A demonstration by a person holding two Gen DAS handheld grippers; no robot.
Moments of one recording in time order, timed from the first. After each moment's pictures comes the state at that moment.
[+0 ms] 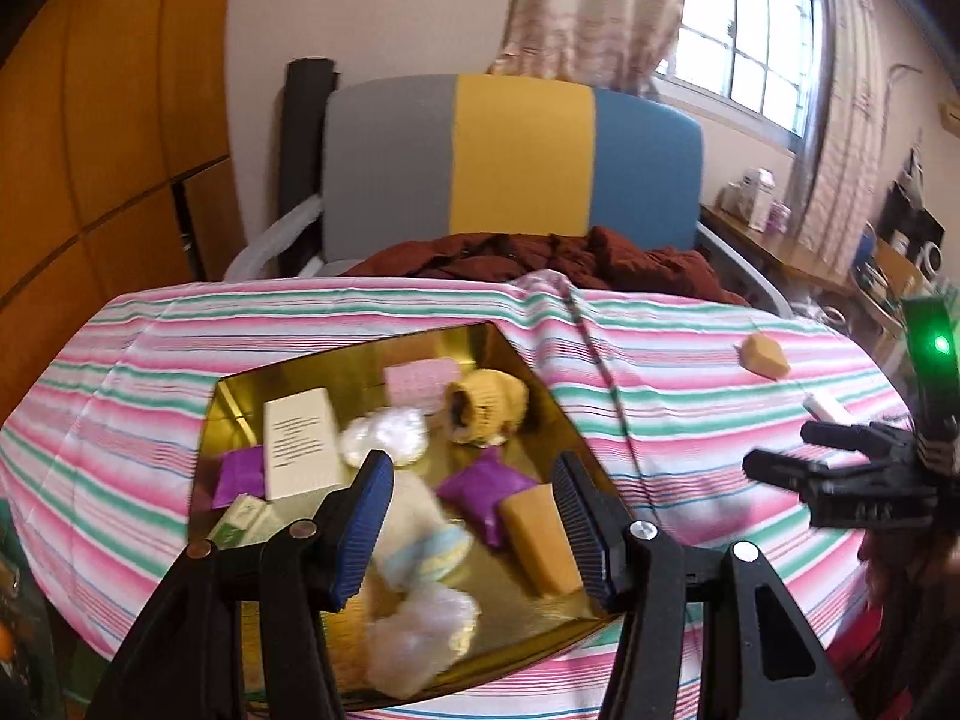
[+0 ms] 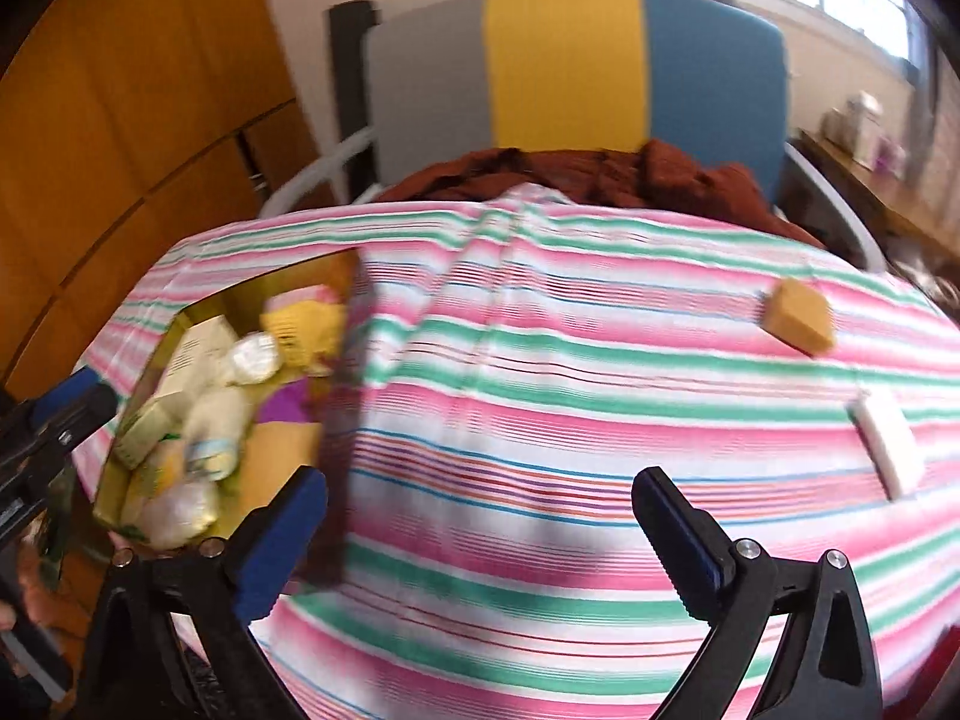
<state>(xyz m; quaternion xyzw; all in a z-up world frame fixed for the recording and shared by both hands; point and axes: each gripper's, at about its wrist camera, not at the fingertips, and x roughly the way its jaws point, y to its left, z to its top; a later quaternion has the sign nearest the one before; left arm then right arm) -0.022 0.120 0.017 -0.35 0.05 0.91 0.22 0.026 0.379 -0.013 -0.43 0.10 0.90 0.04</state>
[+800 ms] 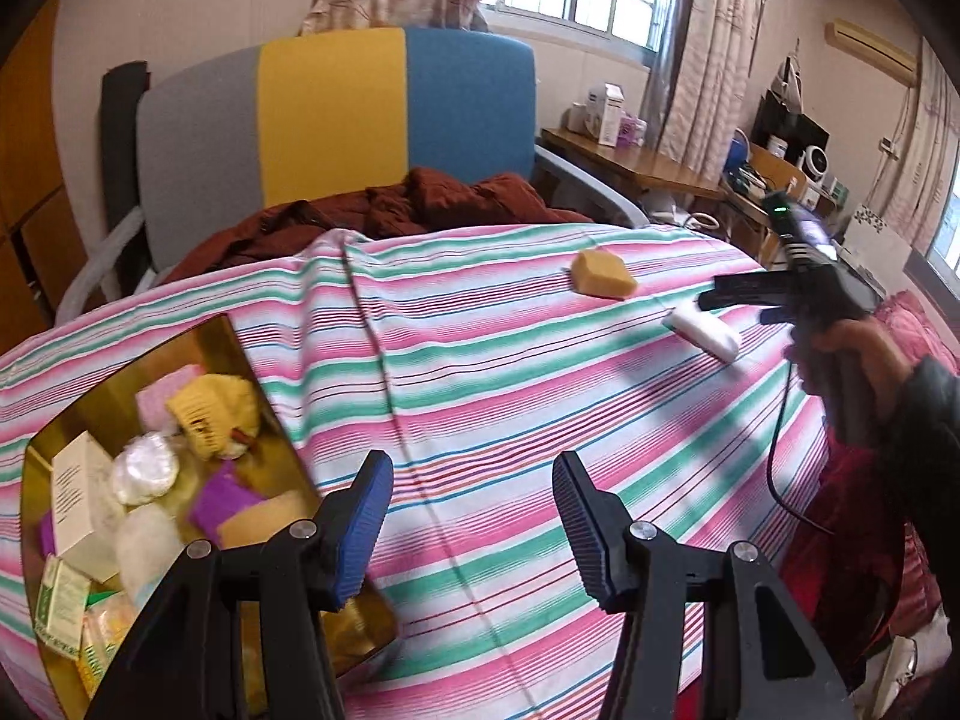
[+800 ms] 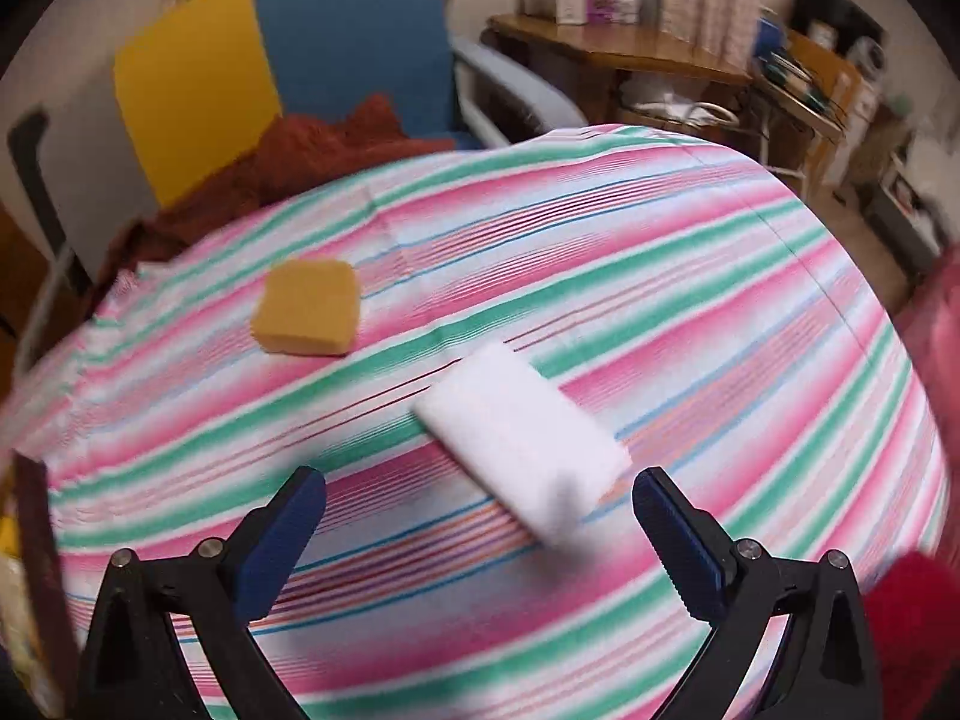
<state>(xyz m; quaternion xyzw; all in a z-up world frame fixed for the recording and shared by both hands) 0.004 0.254 -0.003 -0.38 0.11 0.84 0.37 0.025 0.645 -0.058 -0.49 0.18 0.80 0.28</state>
